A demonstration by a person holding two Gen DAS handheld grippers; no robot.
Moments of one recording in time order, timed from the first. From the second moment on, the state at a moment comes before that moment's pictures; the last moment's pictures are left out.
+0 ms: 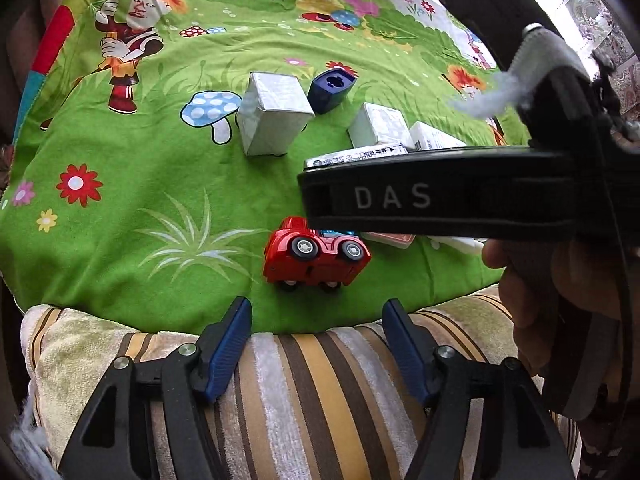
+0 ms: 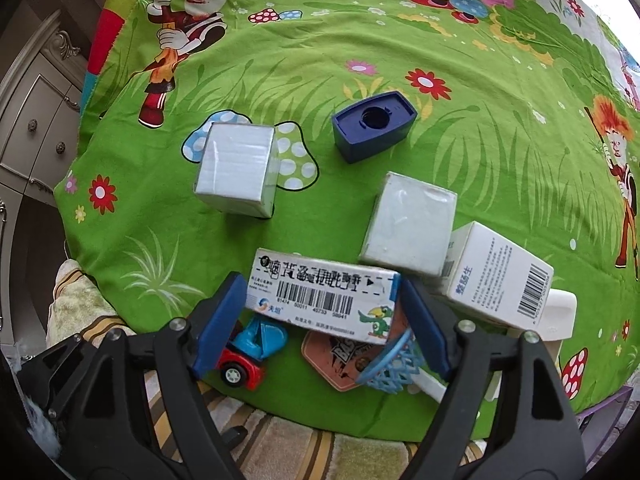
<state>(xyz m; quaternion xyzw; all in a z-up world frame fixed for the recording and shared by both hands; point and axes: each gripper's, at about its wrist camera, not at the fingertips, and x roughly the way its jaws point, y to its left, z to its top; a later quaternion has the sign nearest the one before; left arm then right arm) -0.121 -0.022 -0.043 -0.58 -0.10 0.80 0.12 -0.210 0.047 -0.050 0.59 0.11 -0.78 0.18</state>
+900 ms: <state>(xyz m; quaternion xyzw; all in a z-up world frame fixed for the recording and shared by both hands) -0.151 -0.037 -0.041 -0.59 -0.11 0.79 0.09 -0.142 0.149 0.016 0.47 0.00 -0.86 0.21</state>
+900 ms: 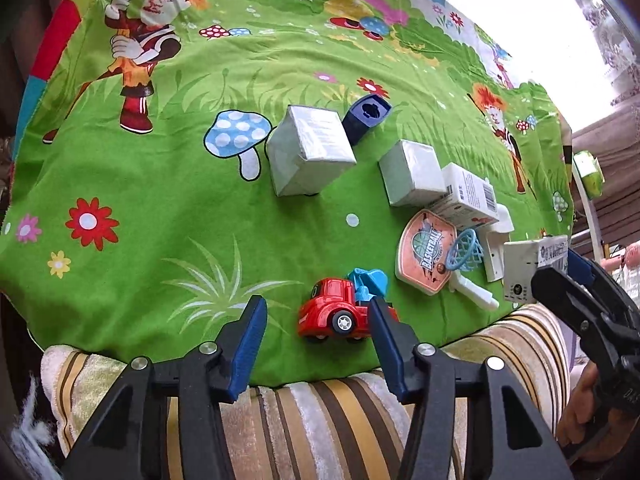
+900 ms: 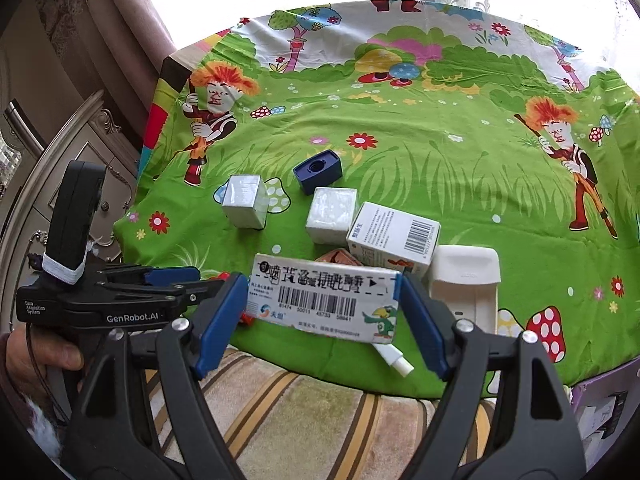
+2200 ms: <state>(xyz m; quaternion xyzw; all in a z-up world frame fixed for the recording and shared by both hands) -0.140 0.007 -0.029 -0.60 -0.09 0.79 0.05 -0.096 0.217 0.003 0.47 -0.05 -0.86 0.20</state>
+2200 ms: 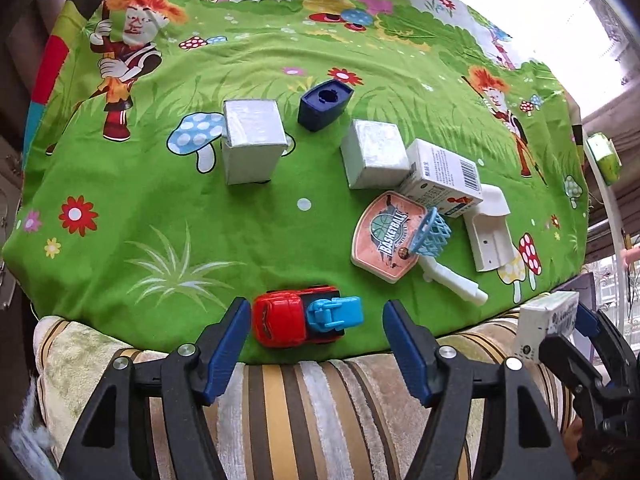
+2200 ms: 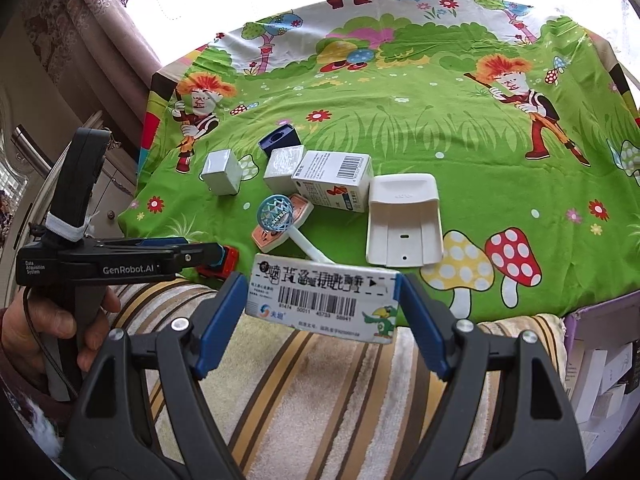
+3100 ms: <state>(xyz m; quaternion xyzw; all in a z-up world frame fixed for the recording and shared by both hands) -0.134 0.078 0.007 -0.56 -0.01 0.82 0.08 -0.067 0.270 0.019 0.45 -0.08 -0.87 0.17</state>
